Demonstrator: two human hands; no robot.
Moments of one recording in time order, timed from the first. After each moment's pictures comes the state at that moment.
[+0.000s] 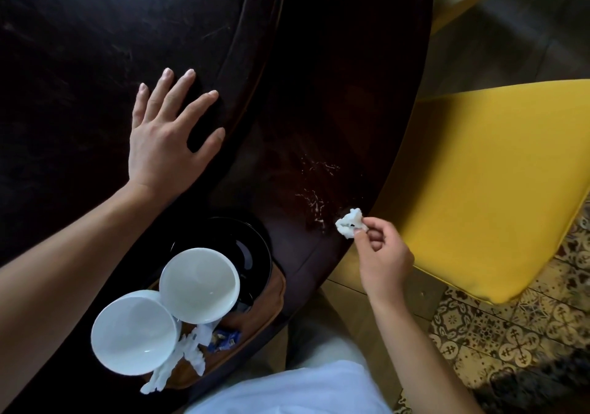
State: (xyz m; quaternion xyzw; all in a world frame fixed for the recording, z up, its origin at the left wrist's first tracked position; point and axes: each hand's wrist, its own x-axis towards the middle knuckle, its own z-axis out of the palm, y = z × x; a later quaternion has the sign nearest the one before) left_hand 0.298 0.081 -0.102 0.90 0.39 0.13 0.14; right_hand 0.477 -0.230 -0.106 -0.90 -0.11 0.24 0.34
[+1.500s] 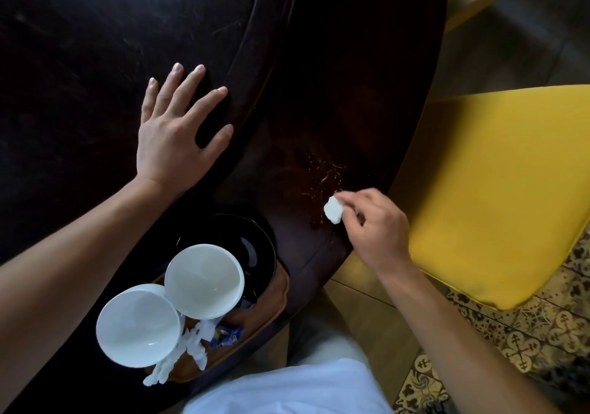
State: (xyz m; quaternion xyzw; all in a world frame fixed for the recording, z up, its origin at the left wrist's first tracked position) left_hand 0.298 0.080 -0.101 0.90 0.39 0.13 0.14; right_hand 0.508 -0.189 -0.104 -0.84 -0.45 0.17 0.25
